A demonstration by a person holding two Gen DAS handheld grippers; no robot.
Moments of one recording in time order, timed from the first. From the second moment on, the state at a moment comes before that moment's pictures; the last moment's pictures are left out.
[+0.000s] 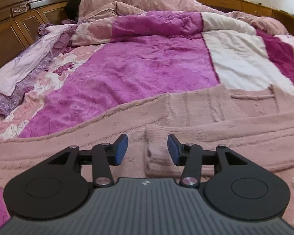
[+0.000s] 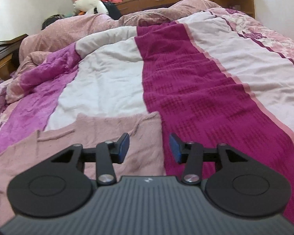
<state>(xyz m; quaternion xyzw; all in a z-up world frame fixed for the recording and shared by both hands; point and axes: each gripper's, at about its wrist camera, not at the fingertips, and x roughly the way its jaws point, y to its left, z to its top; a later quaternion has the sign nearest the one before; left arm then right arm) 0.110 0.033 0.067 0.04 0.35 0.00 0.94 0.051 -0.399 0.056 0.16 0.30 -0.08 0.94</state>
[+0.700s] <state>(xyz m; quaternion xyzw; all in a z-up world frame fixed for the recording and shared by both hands) 0.101 0.039 0.051 0.00 0.41 0.02 0.91 0.005 -0.352 0.027 0.19 0.33 -0.06 0.92</state>
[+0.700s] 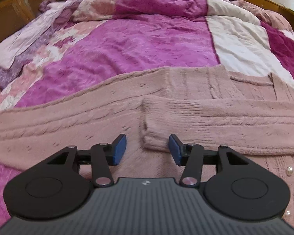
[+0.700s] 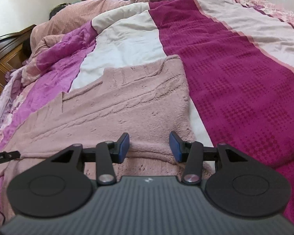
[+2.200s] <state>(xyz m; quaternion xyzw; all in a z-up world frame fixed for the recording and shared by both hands) 0.035 0.305 0.026 -0.41 0.29 0.19 0.84 -0.078 -0.252 0.035 0.11 0.35 -0.04 0.93</state>
